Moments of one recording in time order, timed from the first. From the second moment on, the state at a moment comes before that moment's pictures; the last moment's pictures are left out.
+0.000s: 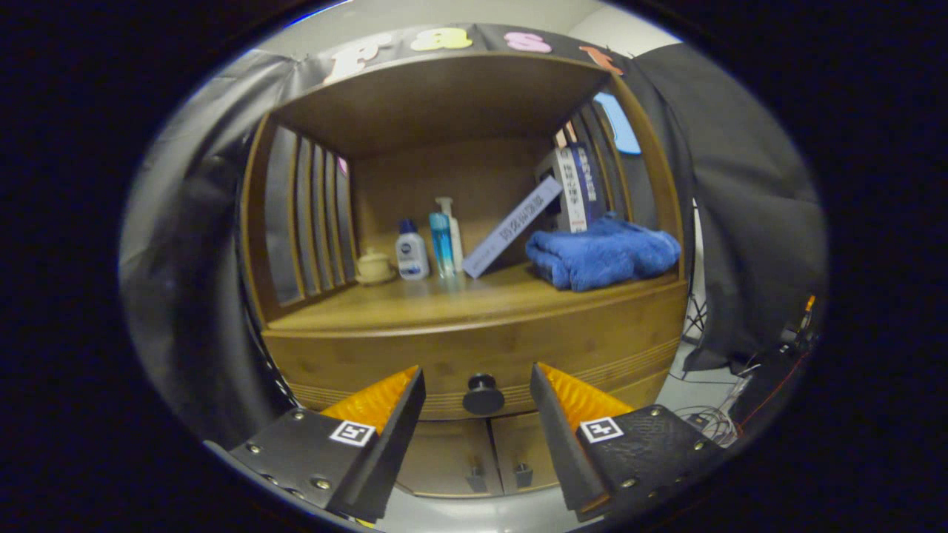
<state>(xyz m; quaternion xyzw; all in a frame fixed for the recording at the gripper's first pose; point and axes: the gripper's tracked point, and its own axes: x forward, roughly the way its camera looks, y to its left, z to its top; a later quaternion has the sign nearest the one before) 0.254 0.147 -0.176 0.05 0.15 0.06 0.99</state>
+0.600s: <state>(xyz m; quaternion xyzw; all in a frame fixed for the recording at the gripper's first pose) 0.301 0.159 -0.233 0.02 0.19 0.06 0.98</state>
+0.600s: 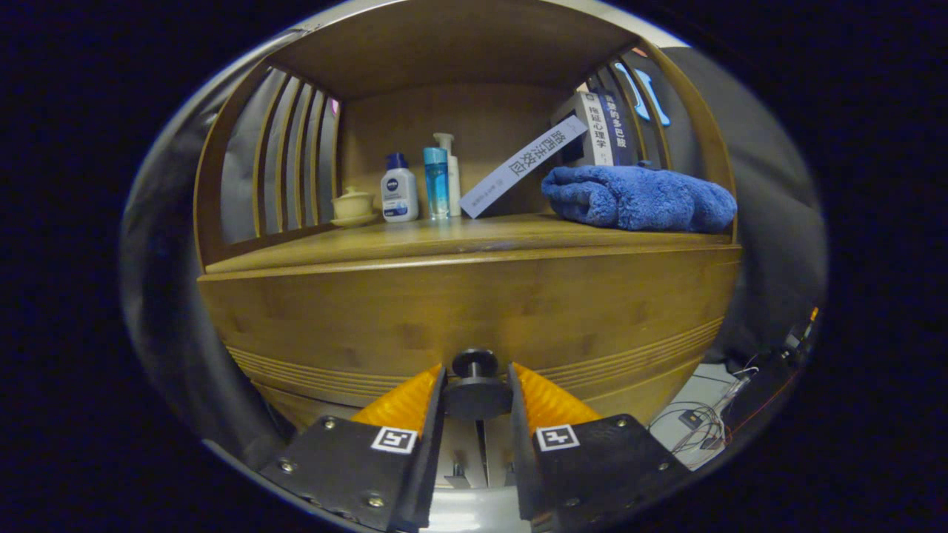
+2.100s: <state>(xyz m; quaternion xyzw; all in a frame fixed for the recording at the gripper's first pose) 0.143 0.128 -0.227 0.02 0.29 0.01 0.96</state>
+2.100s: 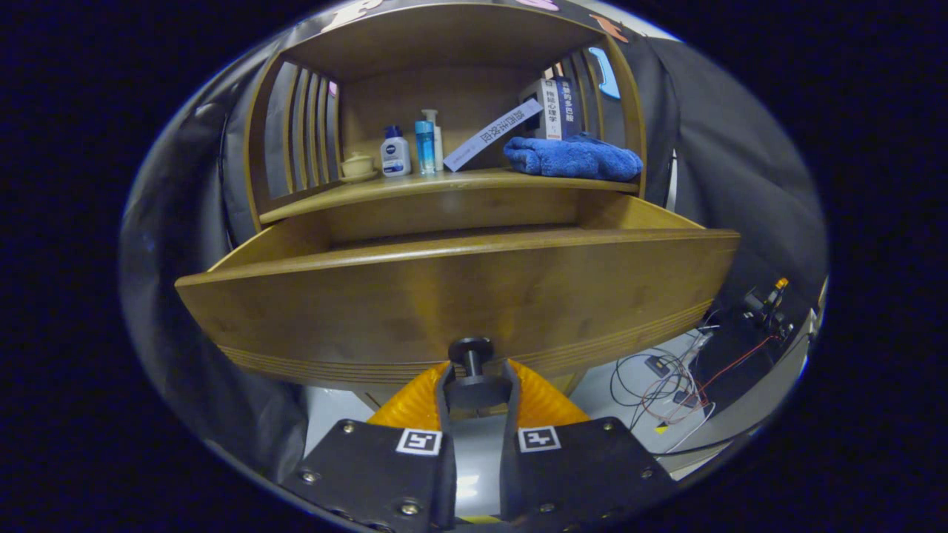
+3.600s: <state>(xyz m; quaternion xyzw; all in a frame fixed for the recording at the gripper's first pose) 0.248 0.154 -0.219 -0.03 0.54 -0.05 0.84</state>
